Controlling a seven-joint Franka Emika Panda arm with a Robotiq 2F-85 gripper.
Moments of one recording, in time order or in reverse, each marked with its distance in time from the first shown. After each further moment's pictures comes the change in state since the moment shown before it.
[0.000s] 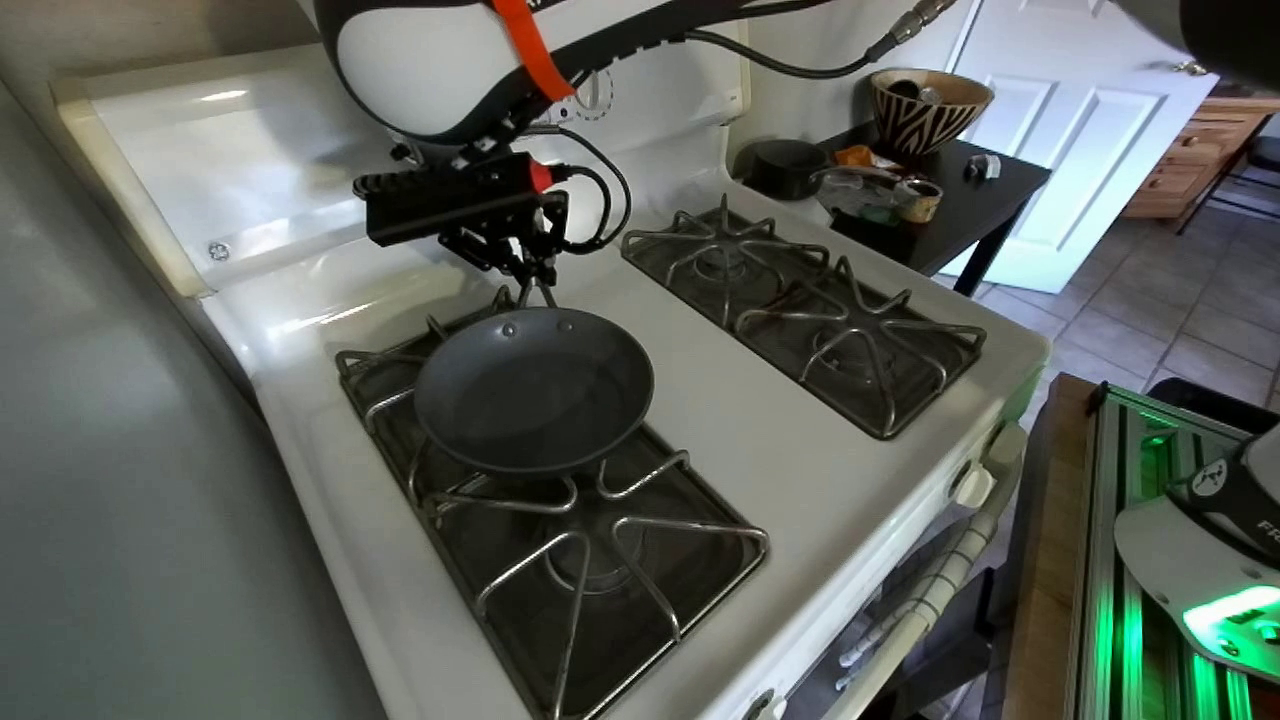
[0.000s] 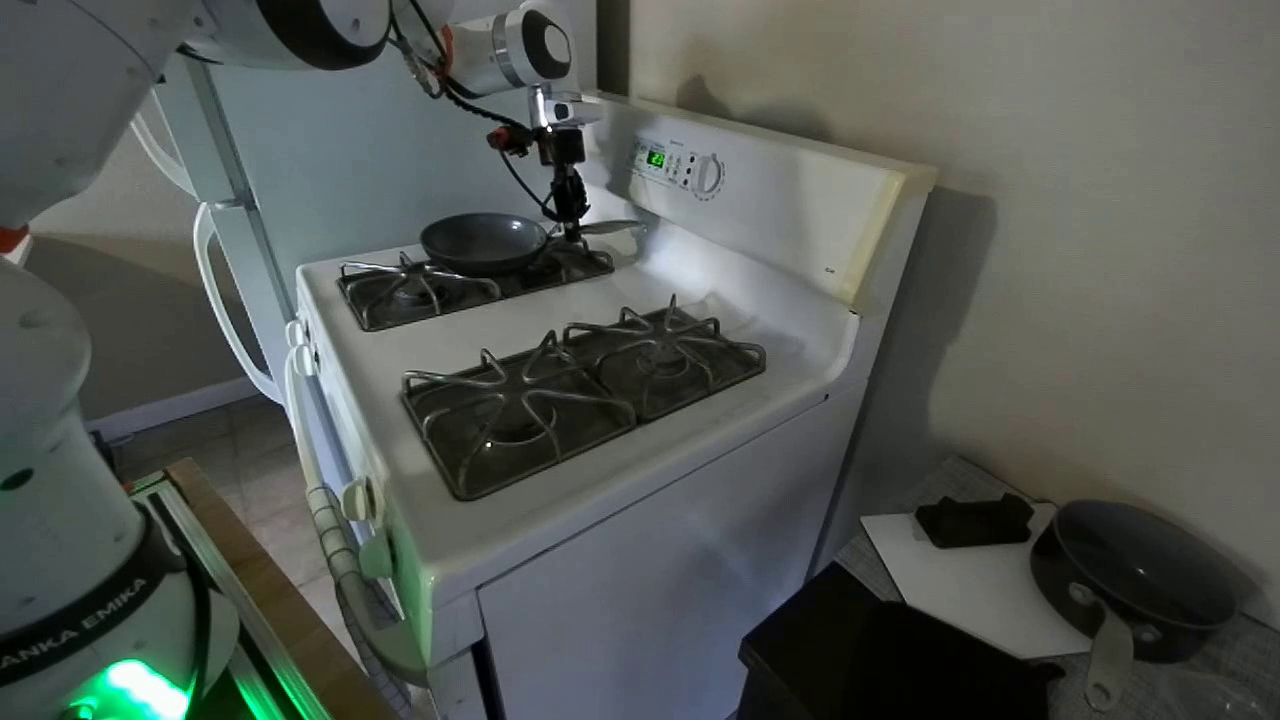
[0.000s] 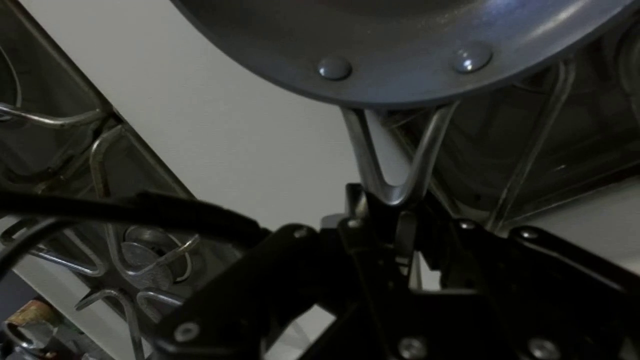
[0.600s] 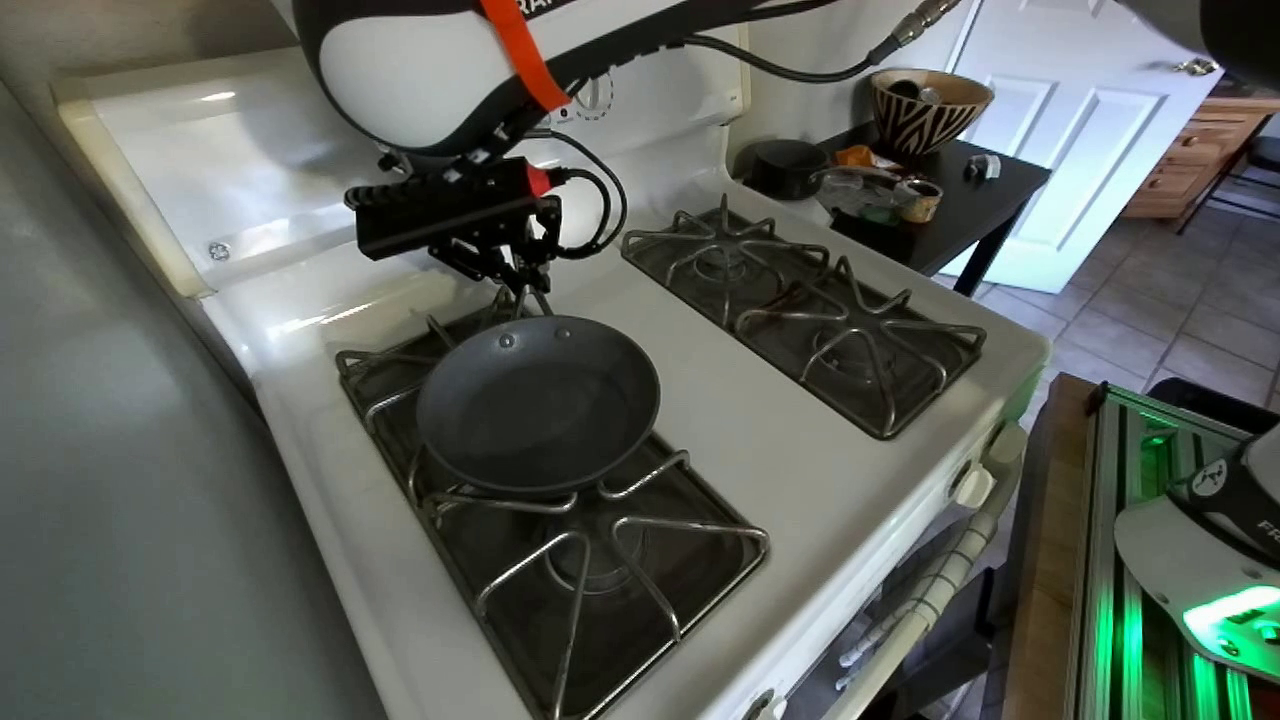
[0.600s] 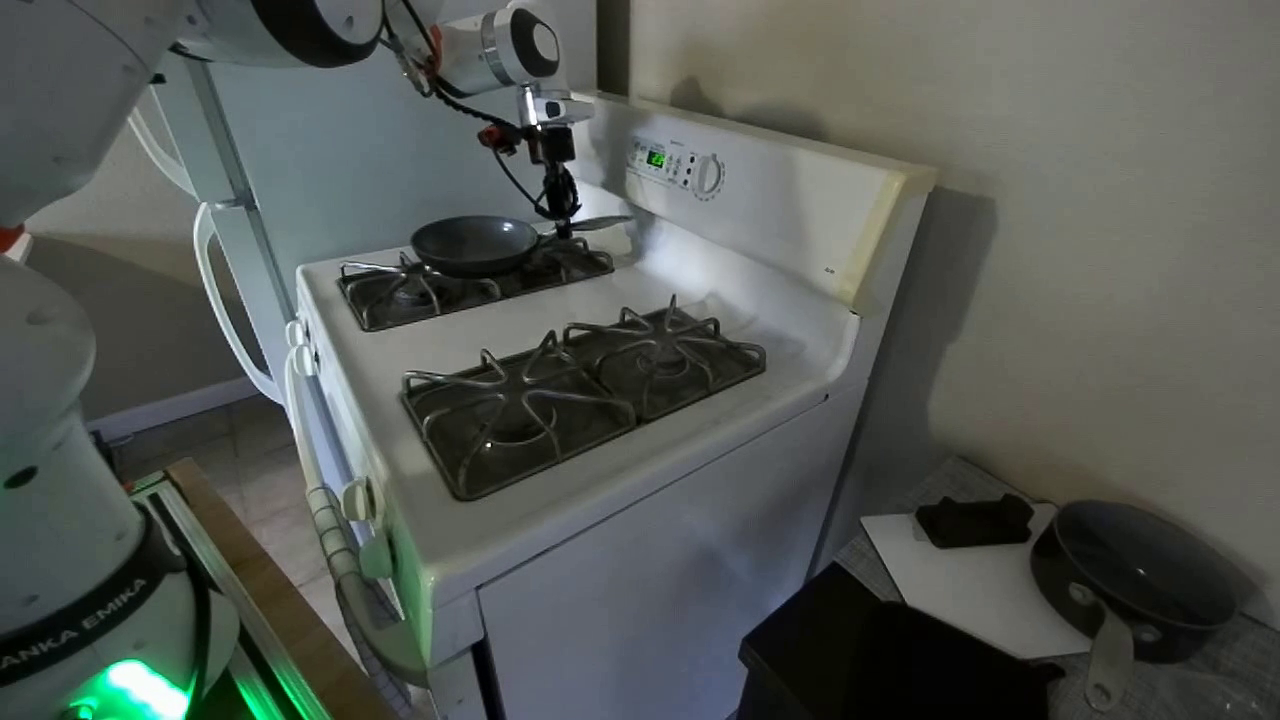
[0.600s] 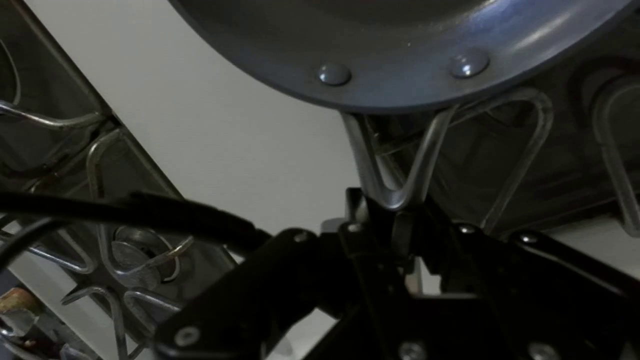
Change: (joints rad) arm 0.025 -0.005 0.000 -0.006 -0.008 0.000 -0.038
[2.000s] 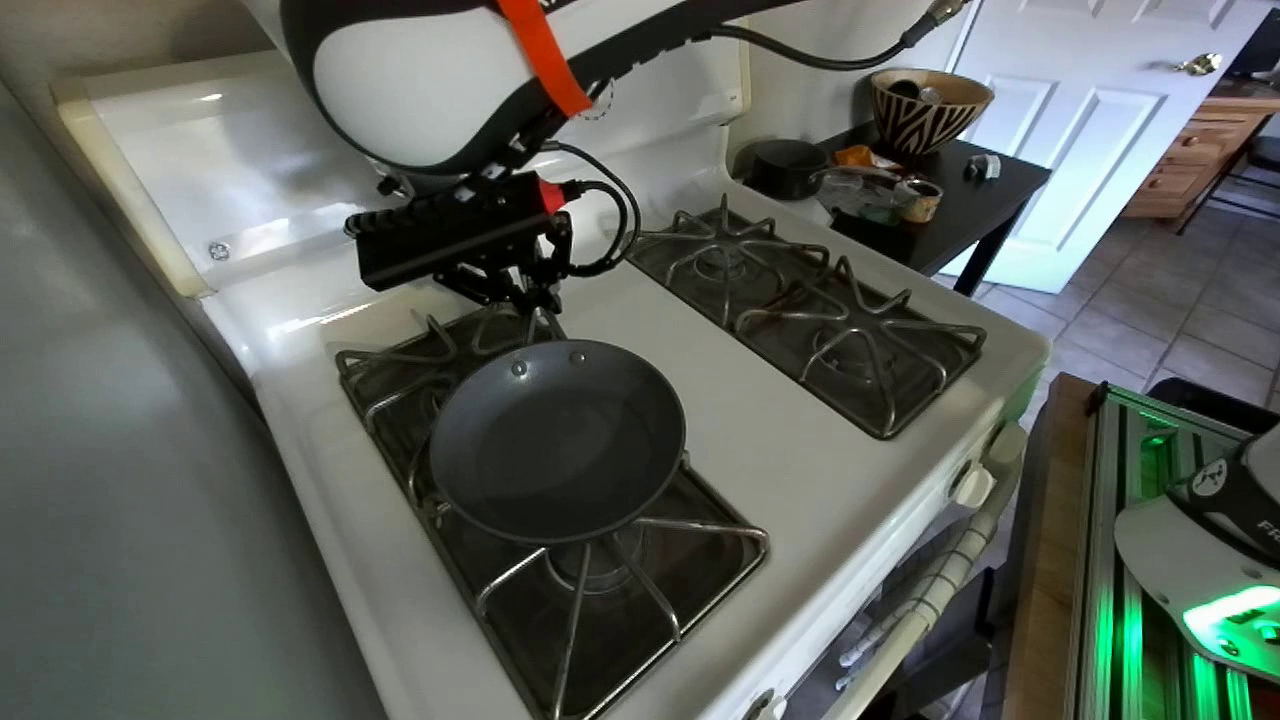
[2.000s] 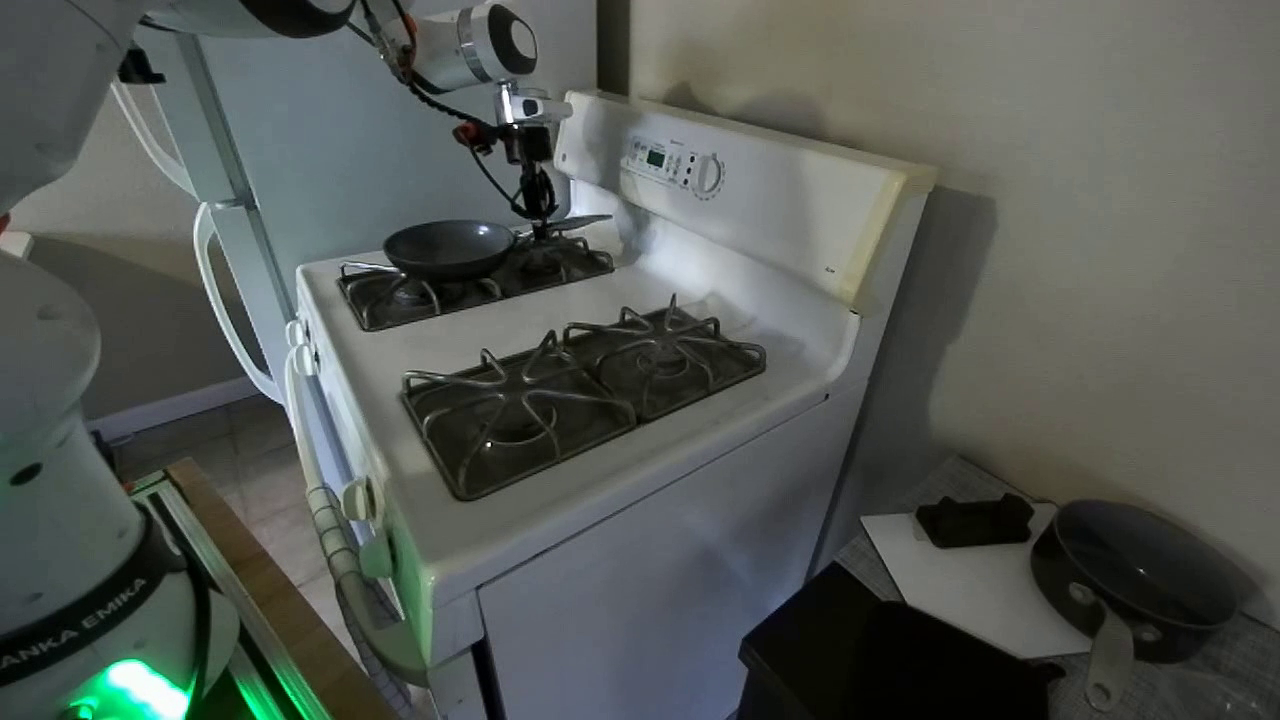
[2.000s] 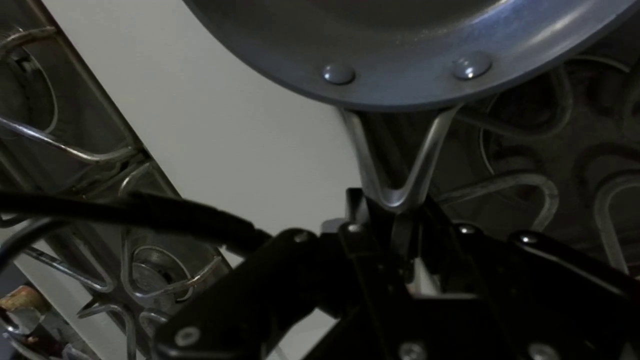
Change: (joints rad) arm 0.034 -0.074 0.015 -0.122 0.000 0.003 -0.001
